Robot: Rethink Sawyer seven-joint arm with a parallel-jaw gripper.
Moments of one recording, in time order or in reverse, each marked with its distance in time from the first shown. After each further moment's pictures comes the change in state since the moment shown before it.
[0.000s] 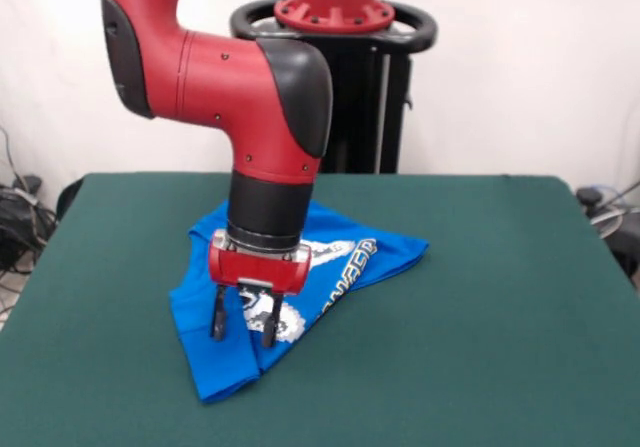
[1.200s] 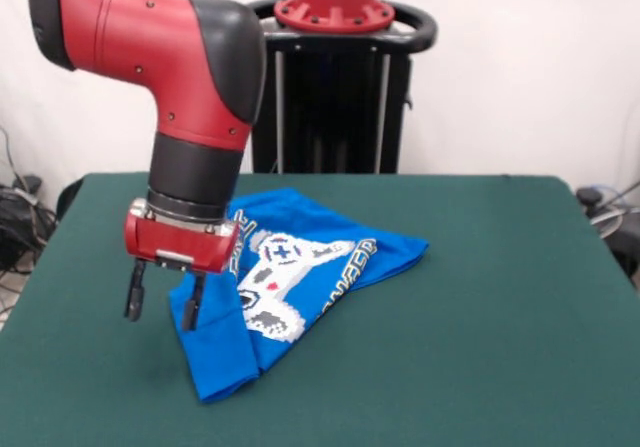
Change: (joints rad) arm -0.105 -0.082 0.017 -0.007 -0.092 0.001 0.000
